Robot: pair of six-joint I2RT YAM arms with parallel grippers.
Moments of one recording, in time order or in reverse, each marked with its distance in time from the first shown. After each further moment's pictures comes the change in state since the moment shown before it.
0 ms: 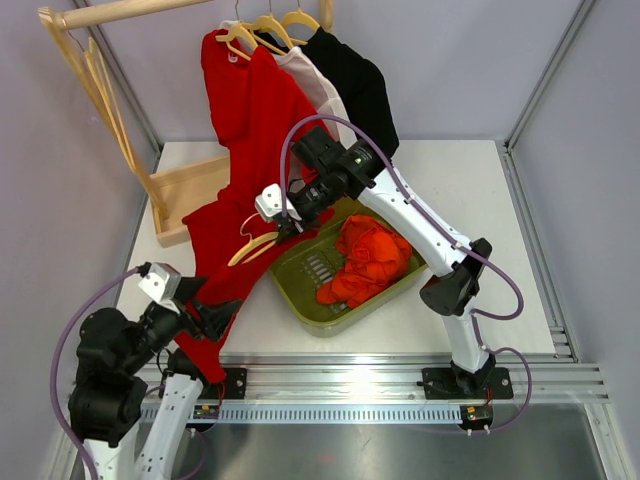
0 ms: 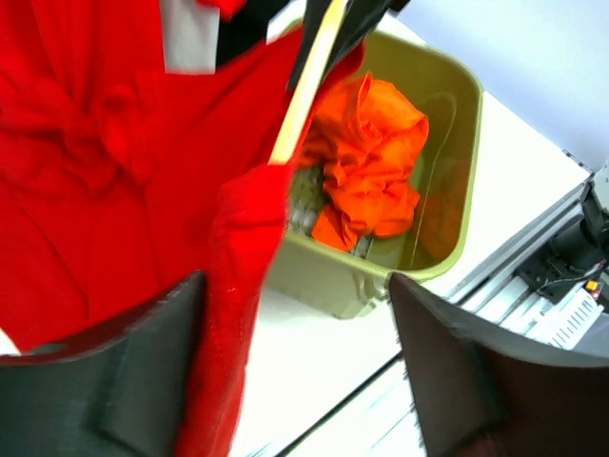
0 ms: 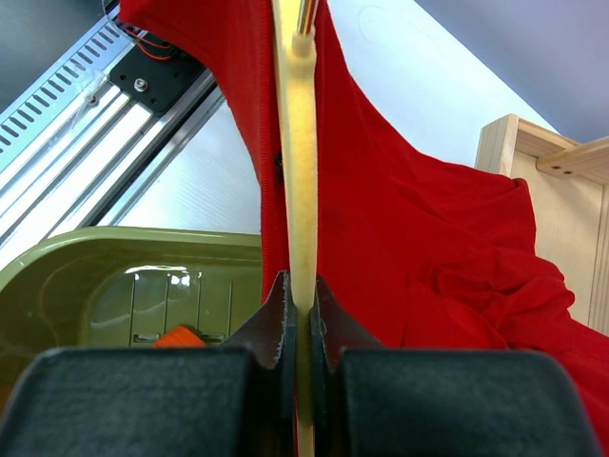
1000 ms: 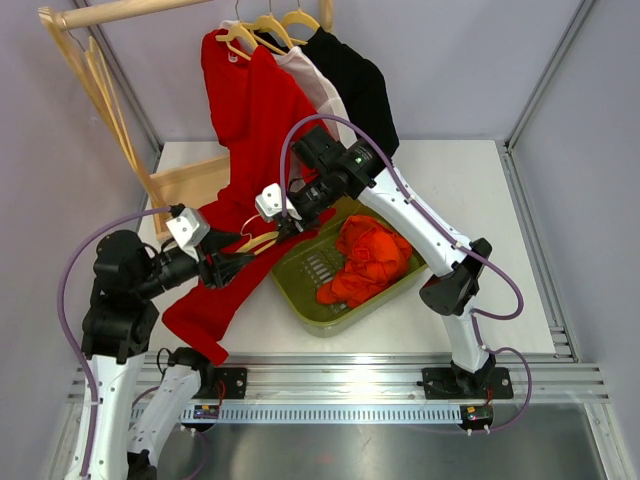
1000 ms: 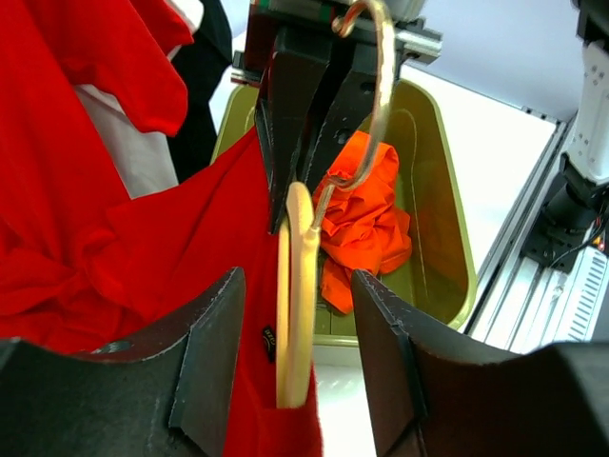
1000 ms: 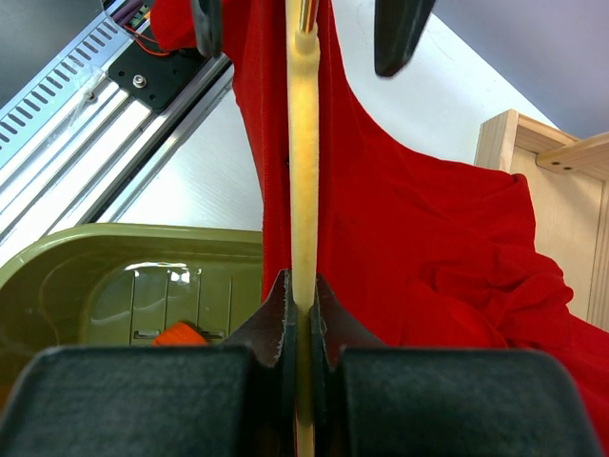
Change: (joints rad) left arm -0.004 0.389 0.103 0.284 0.261 0.199; right arm 0.000 0.002 0.010 -0.008 0.002 0.000
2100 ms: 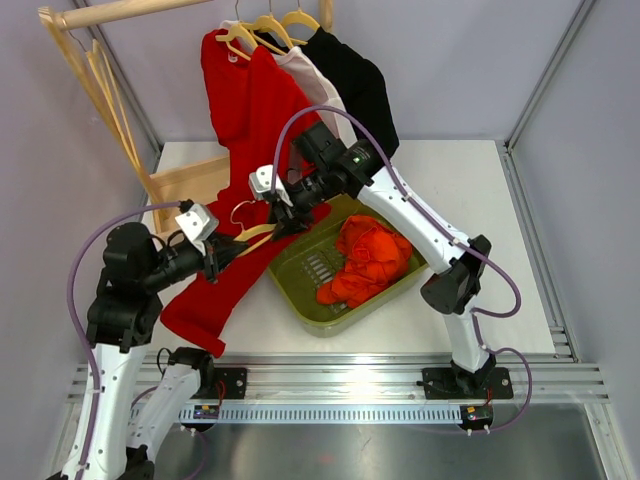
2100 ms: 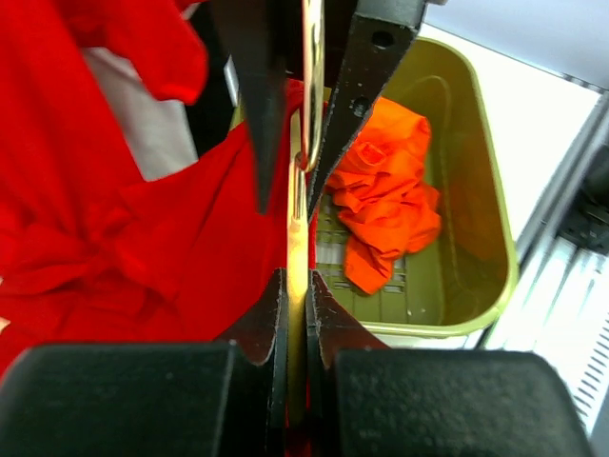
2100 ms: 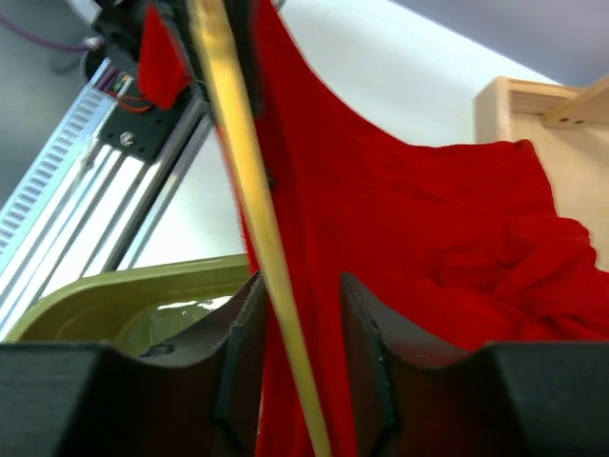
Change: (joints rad) left arm -0.016 0.063 -0.007 -0.034 -0.047 0.090; right arm -0.018 0.000 -0.048 0.144 -0.012 0.256
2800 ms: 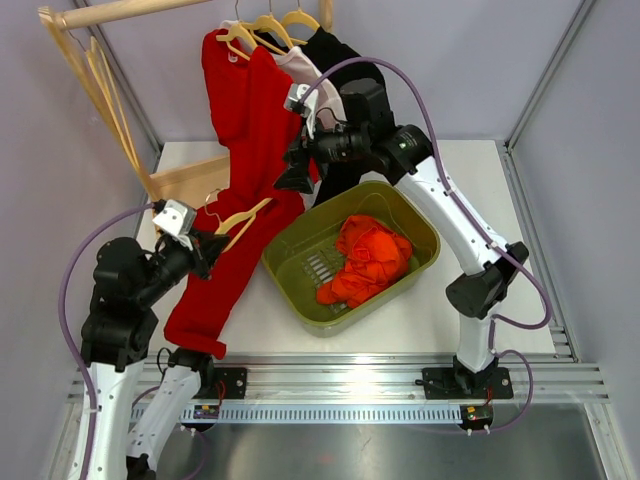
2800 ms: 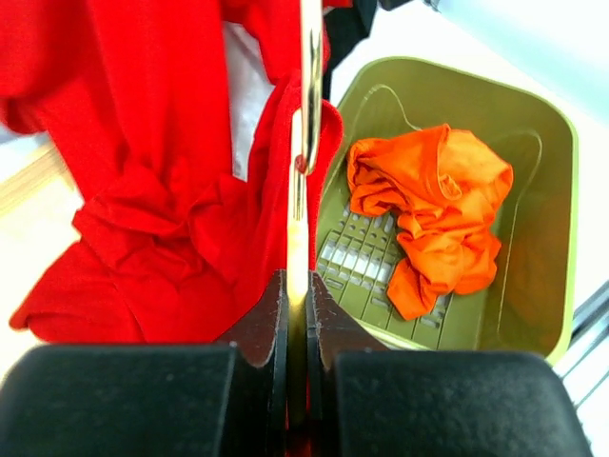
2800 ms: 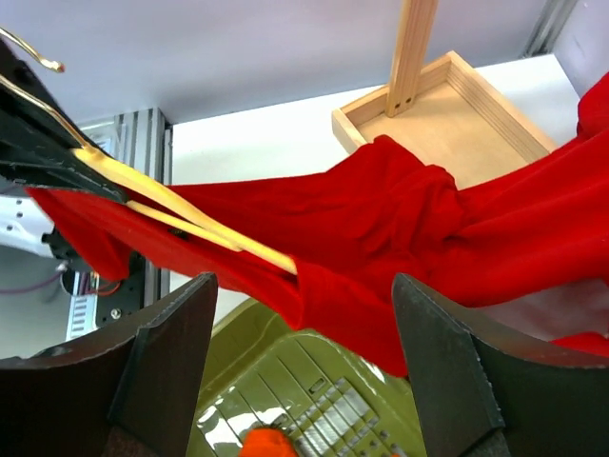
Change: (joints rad) left arm 0.000 -0.085 -0.013 0.003 -0.301 -0.163; right arm -0.151 -0.149 -0.104 0.491 0.116 0.786
